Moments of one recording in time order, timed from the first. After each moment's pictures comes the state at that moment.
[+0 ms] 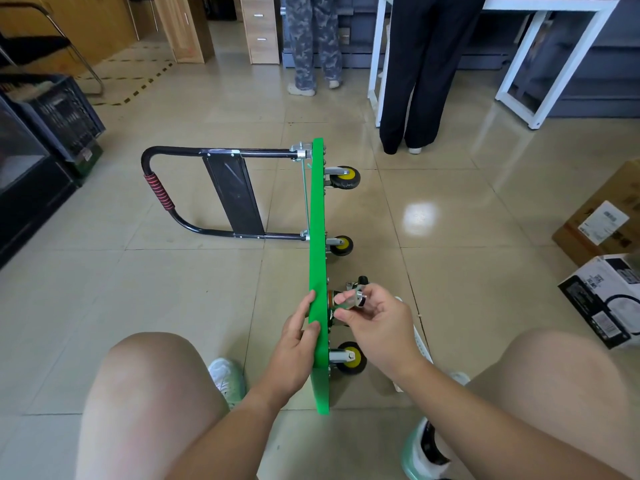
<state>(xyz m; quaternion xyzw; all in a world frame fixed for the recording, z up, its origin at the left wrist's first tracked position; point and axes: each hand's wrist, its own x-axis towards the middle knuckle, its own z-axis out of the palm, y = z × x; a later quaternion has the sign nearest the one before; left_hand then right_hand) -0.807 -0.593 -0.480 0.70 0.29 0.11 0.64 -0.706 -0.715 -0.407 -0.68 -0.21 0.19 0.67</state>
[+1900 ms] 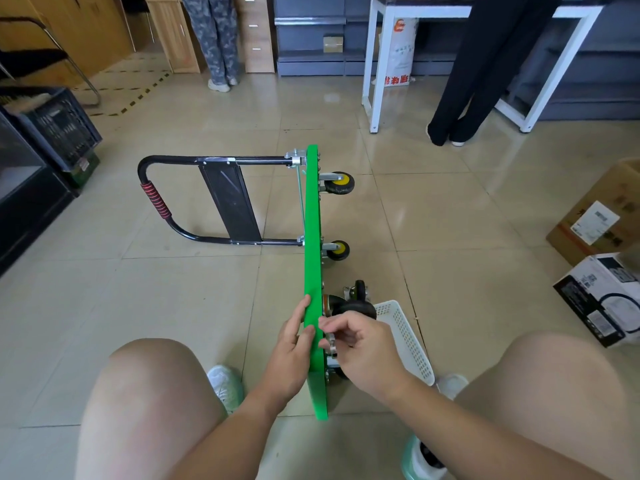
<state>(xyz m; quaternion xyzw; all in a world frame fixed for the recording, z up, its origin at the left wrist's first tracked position) -0.810 -0.599 -0.468 0.70 0.28 0.13 0.64 -0.722 -0.722 -0.433 -0.70 -0.32 0.16 0.62</state>
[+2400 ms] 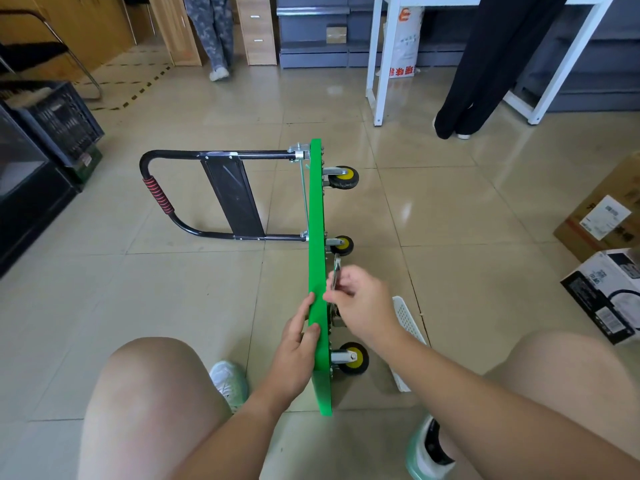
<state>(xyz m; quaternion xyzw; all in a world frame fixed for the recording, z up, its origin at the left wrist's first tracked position) -0.808 -0.594 -0.480 0.70 0.29 0.12 0.65 -0.677 -0.681 -0.408 -0.77 -0.26 0.19 0.56</state>
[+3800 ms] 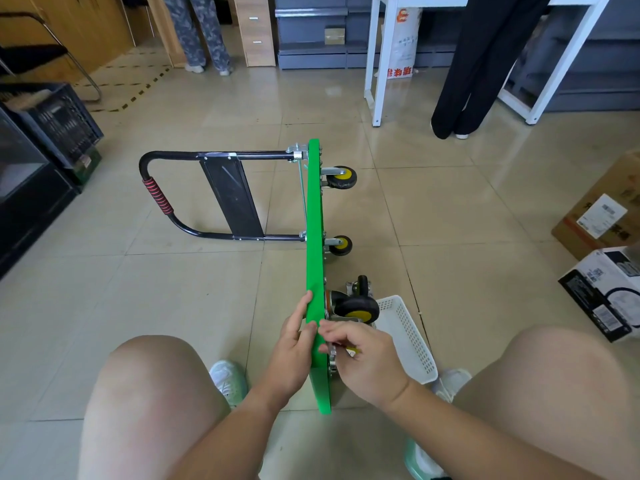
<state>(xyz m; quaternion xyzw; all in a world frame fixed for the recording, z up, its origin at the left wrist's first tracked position) -0.811 -0.597 -0.470 0.70 0.29 0.12 0.64 -0.728 -0.728 -0.443 -0.71 -0.42 0.04 0.56</state>
